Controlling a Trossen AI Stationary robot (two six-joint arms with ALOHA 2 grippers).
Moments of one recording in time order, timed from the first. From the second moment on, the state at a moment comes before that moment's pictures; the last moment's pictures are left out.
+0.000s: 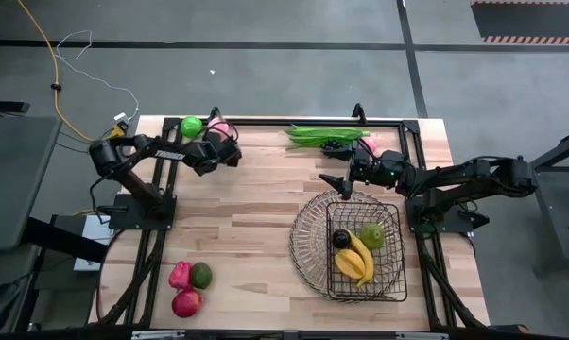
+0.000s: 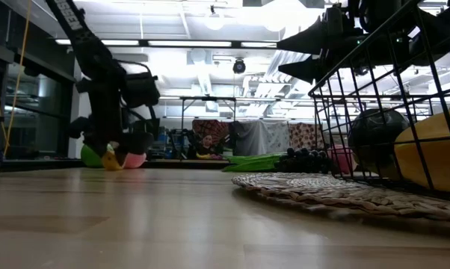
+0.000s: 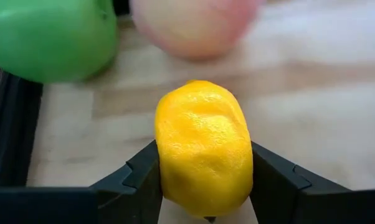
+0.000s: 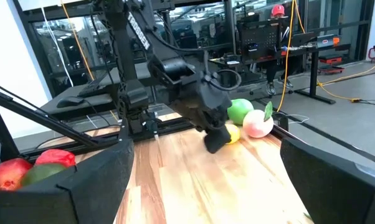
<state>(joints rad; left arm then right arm) 0.67 1.56 0.62 -0.32 -0.65 -0.76 -0.23 1.17 0.36 0.85 -0.03 0.13</state>
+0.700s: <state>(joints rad) -0.04 1.02 0.62 0.06 -0.44 0.03 -0.23 1.17 0.36 0.85 -0.13 0.13</state>
